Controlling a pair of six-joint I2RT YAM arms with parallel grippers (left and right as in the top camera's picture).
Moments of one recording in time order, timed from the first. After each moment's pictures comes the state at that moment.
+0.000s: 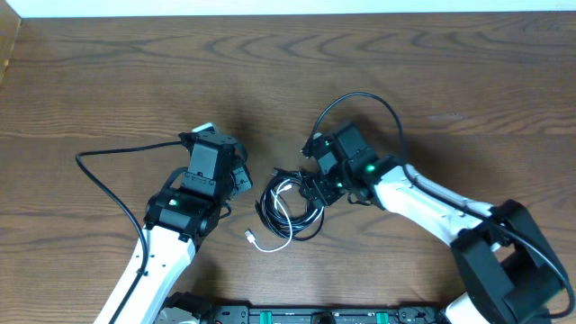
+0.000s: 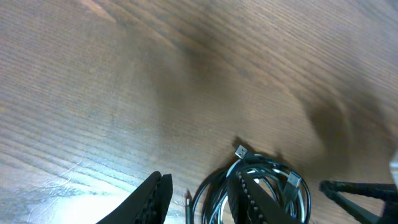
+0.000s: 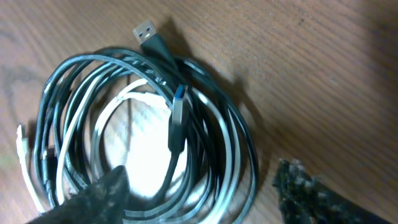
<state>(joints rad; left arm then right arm) -0.34 1.11 0.82 -0.65 -0.13 -0.67 0.63 1.73 0.95 -0.30 -0.31 0.07</state>
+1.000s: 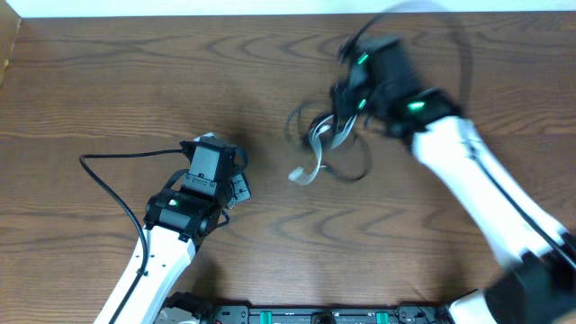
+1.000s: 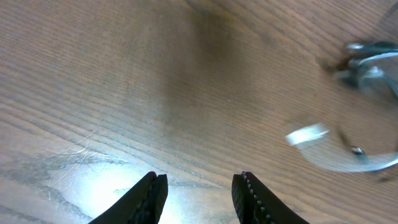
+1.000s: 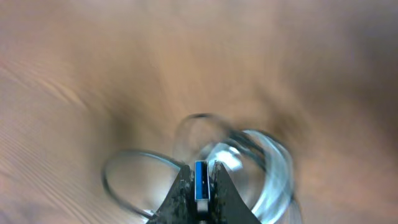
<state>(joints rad) -0.34 1.11 0.82 -0.76 -0.11 -0.67 0.44 1.63 1.49 -0.55 -0.18 0.25</state>
